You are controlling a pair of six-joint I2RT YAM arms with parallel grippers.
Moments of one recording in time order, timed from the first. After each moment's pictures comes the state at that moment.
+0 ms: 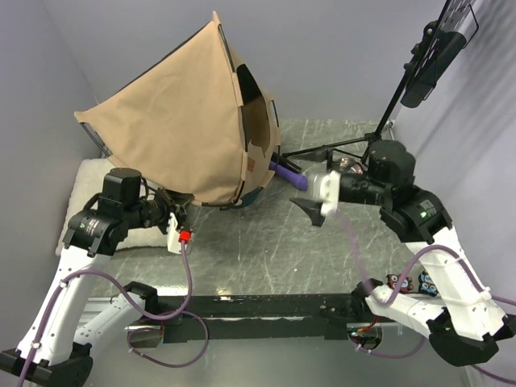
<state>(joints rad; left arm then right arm) -0.31 0.82 1.10 -0.97 0.62 1.73 0.51 0.97 1.42 -0.74 -0.75 -0.88</state>
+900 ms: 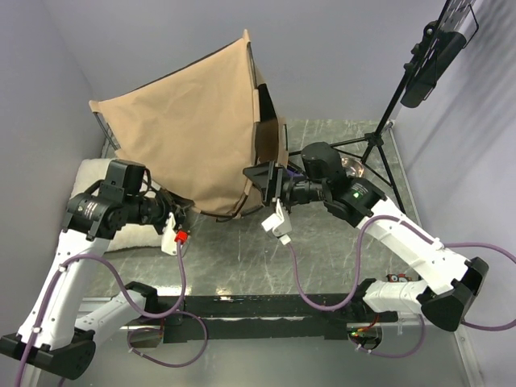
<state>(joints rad) -0.31 0.94 1.29 -1.24 0.66 1.87 0.76 1.19 1.26 -0.51 -0.59 -1.94</state>
